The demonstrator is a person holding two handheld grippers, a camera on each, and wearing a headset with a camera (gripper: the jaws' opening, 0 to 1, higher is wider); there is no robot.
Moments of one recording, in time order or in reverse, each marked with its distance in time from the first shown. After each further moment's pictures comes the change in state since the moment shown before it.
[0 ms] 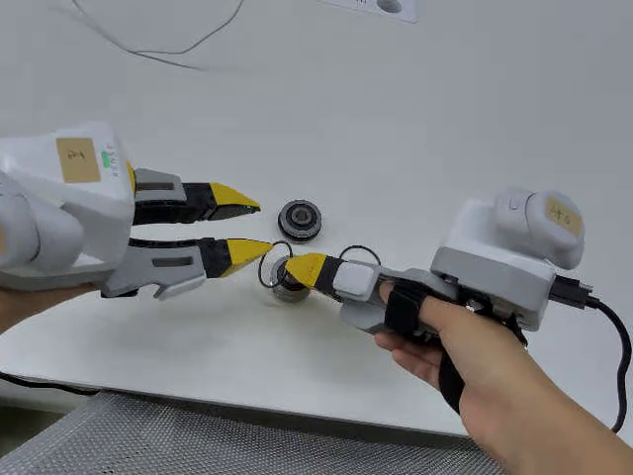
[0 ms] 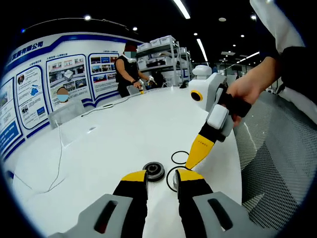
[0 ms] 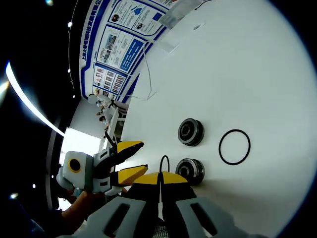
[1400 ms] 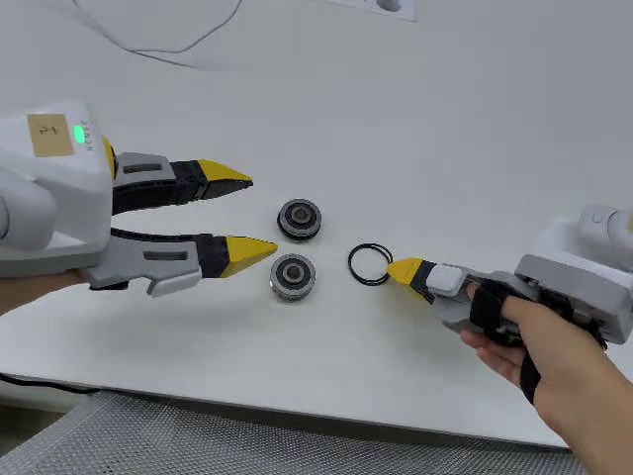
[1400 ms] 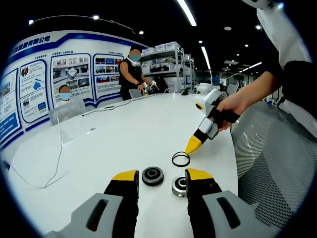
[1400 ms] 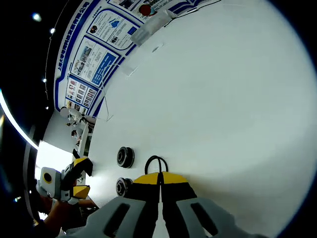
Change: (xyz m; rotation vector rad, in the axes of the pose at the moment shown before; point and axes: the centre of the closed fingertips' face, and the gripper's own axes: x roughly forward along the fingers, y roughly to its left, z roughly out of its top) left arm 0.000 -0.001 0.006 -0.060 -0.045 -0.009; right arm -0.053 -0.100 0.040 0.020 -0.122 -0.292
